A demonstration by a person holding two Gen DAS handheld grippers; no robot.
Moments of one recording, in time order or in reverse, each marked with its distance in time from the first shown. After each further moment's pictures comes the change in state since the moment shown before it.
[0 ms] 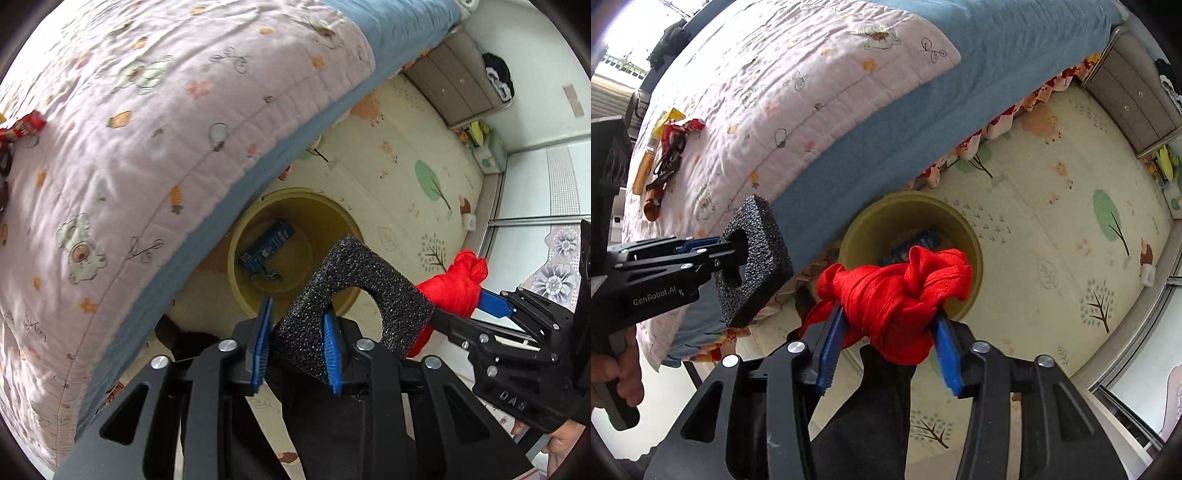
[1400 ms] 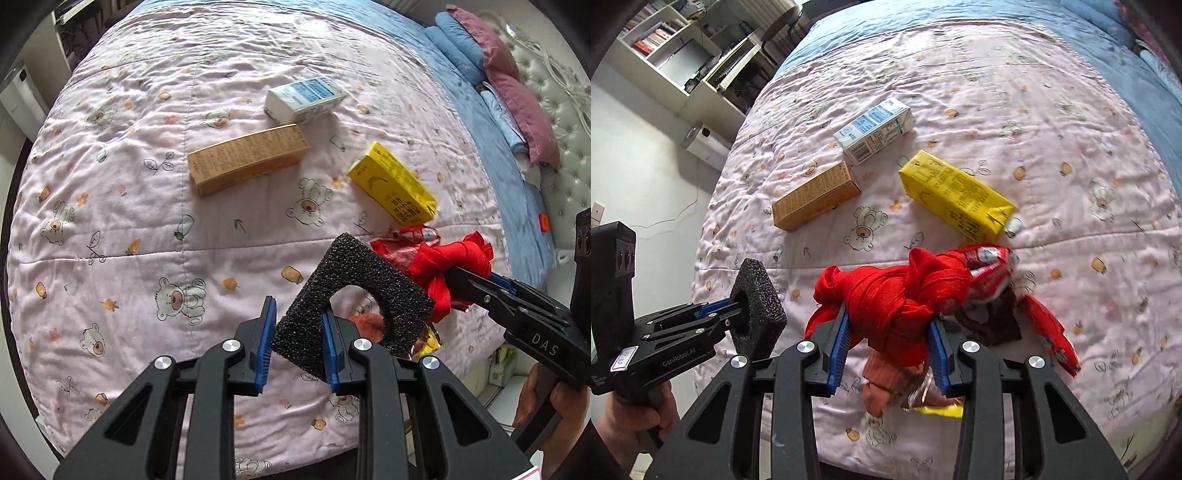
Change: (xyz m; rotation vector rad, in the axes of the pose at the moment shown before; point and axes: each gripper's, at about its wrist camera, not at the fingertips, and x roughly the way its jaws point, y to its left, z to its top) left arm -0.211 0.460 -0.073 -0.667 -0.402 0.036; right arm 0.045 0.493 0.202 -0.560 -0.072 0.186
